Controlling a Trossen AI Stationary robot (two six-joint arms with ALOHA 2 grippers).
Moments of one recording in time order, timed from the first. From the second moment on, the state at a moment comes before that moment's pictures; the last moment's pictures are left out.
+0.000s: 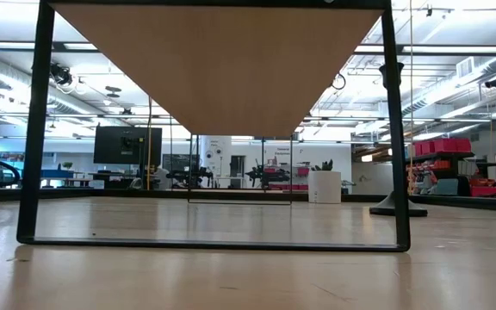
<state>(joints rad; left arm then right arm) 0.08 1.55 2.36 -1.05 -0.01 -0.25 -0.27 1.36 1.52 -0.31 -0.14 0.08</state>
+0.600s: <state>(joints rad) 0.08 1.54 2.36 -1.16 -0.01 -0.25 -0.42 1.32 1.52 -0.35 -0.19 0.04</state>
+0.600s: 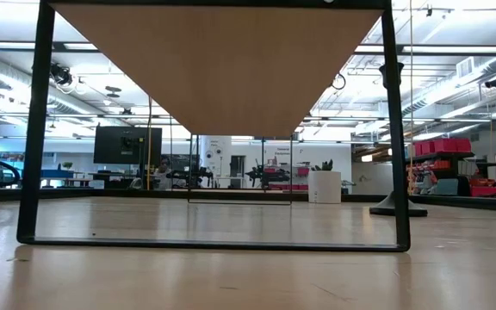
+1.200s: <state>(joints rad) 0.08 1.54 2.36 -1.19 -0.06 -0.23 -0.40 1.00 1.00 0.05 -0.30 0.21</state>
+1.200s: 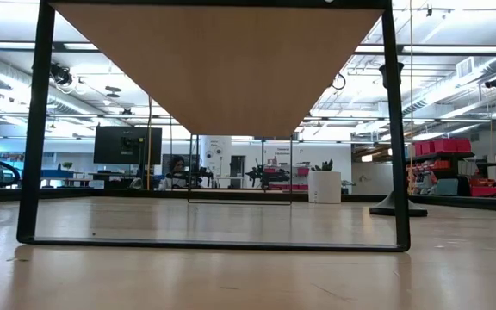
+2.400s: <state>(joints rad) 0.08 1.54 2.36 -1.17 -0.09 -0.21 -0.39 1.42 0.66 0.98 -0.28 0.20</state>
